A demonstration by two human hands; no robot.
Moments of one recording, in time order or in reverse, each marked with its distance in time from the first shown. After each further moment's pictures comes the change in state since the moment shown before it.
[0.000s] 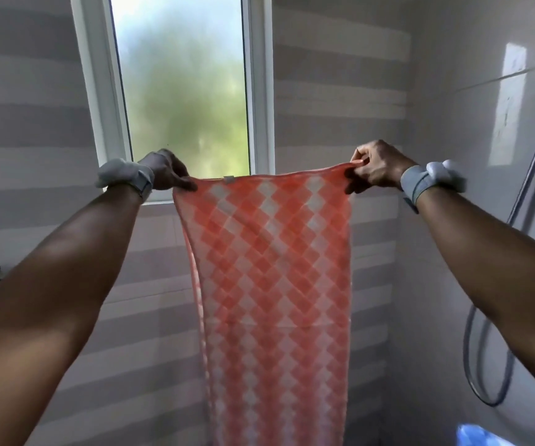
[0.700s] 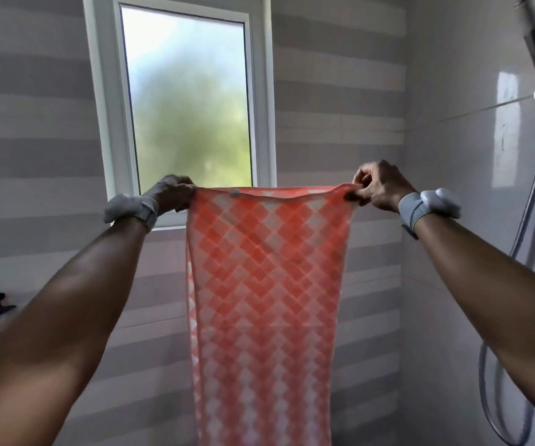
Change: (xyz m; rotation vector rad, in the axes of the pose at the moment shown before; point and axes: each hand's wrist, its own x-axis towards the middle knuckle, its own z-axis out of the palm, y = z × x) left_hand 0.005 0.011 0.002 -0.374 0.137 -0.029; right_hand 0.014 0.010 -0.008 -0.144 0.211 -0.105
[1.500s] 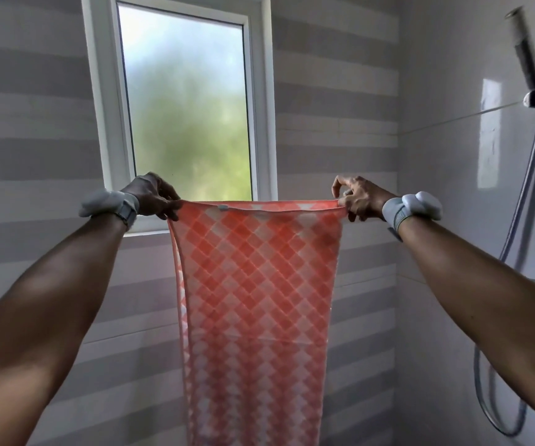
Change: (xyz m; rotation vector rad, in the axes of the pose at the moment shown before) left_hand 0.004 -0.033 -0.049 0.122 -0.136 0.020; right_hand -0.005 -0.039 0.032 -0.030 -0.238 0.055
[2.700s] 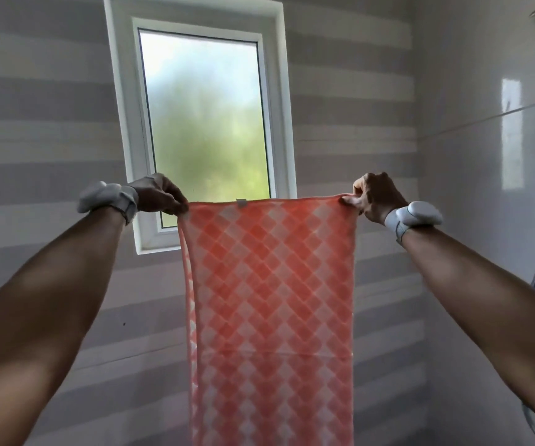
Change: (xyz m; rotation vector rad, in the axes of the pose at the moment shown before) left_hand 0.018 -0.013 -0.059 0.147 -0.071 0.024; right_hand 0.024 -0.024 0.023 -0.242 0.380 -0.079
